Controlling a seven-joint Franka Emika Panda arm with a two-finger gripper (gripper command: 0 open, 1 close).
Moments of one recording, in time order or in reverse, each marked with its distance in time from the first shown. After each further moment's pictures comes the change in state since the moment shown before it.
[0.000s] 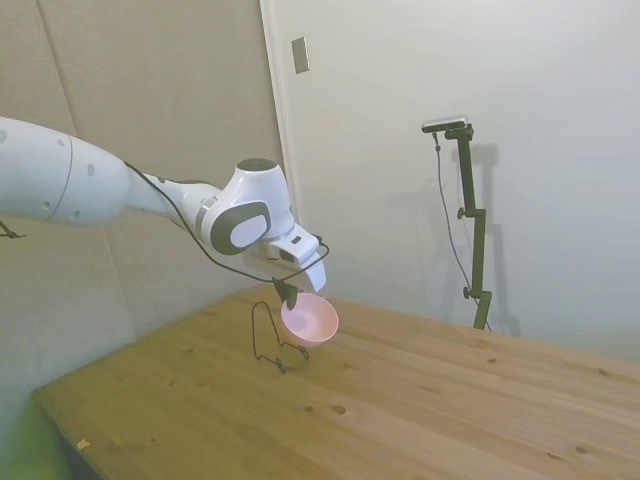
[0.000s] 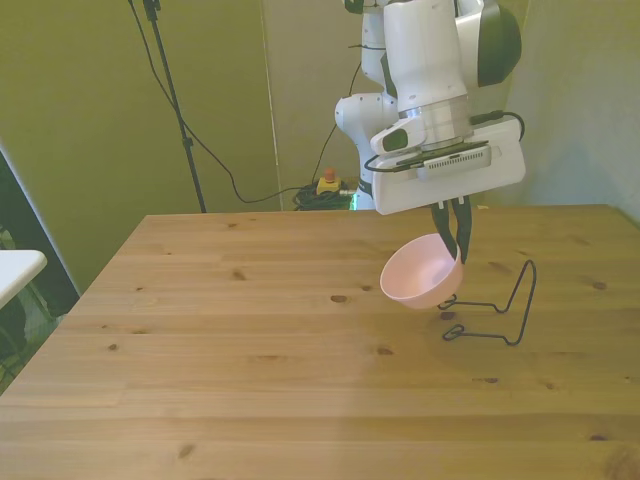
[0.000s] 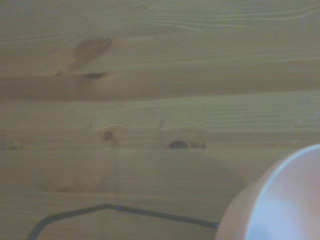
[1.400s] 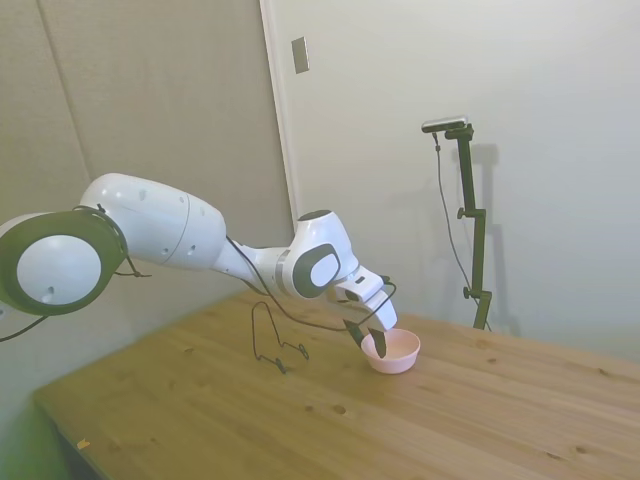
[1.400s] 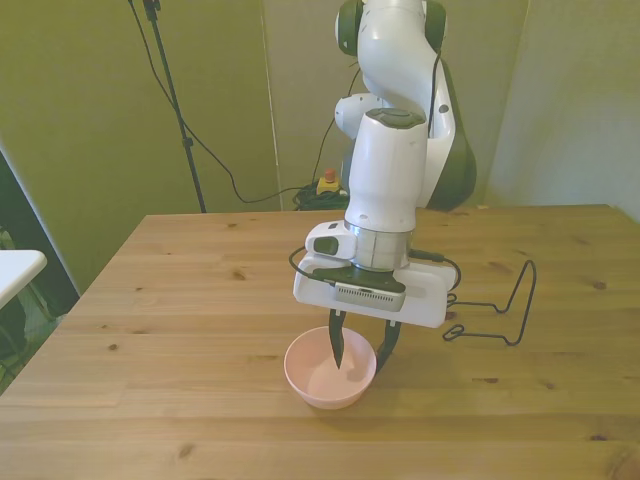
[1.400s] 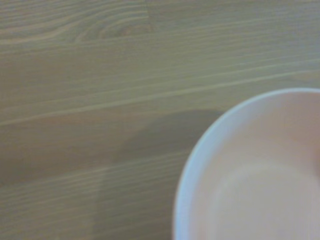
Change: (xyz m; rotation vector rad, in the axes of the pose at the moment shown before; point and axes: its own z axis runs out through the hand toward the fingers) arm 0.128 0.039 0.117 -0.252 0.250 0.176
